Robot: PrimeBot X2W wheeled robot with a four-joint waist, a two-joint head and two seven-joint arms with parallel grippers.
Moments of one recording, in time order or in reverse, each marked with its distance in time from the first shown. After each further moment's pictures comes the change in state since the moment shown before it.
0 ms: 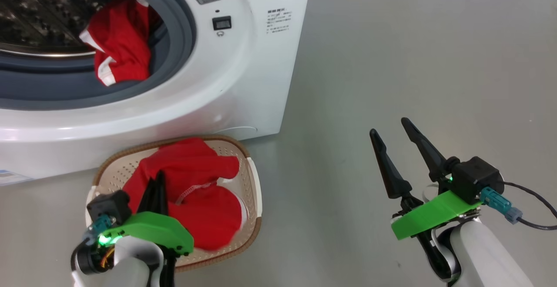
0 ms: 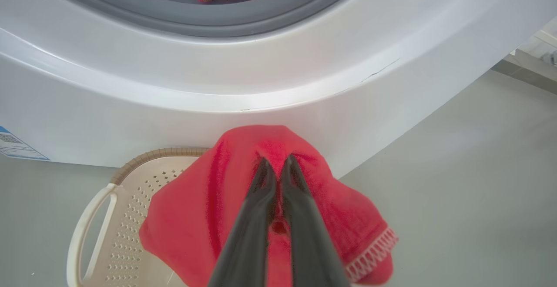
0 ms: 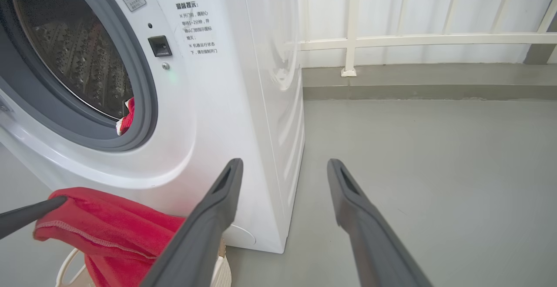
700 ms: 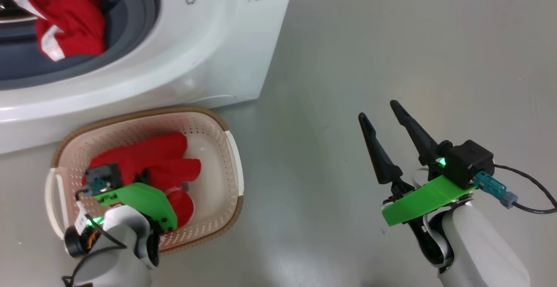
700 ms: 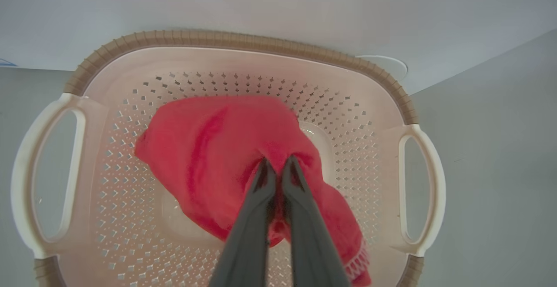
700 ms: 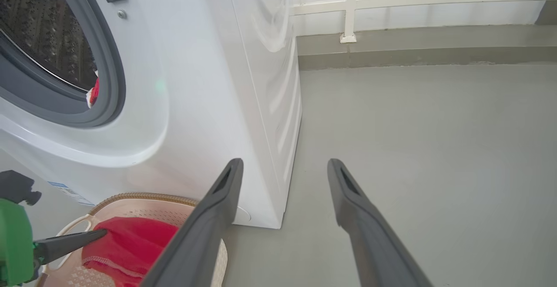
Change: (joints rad) left arm -0.346 -0.016 -0.026 0.630 -0.044 -0.065 -0.007; right arm -0.070 0.000 0.038 0.002 0.032 0.000 0.000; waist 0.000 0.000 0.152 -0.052
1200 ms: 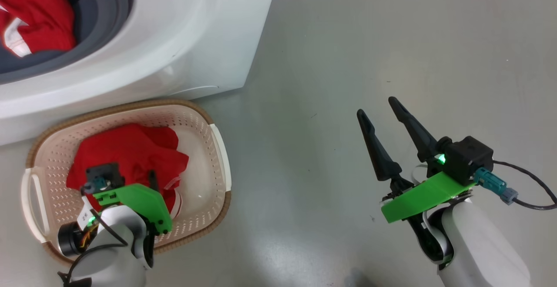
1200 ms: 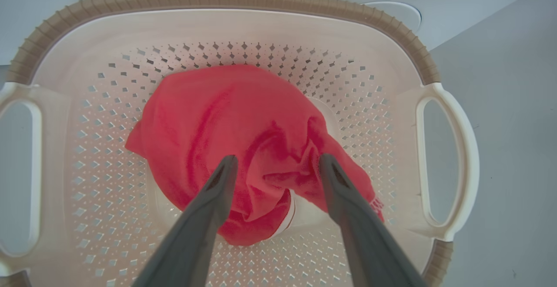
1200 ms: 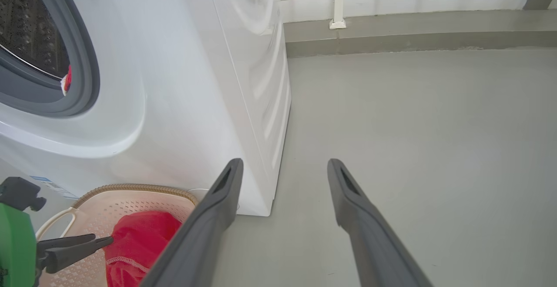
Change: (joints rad) left arm -0.061 0.017 -0.045 0.134 0.025 0.000 -0.007; right arm -0.020 -0.001 0.017 0.006 0.018 0.000 0.000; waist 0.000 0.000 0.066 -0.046
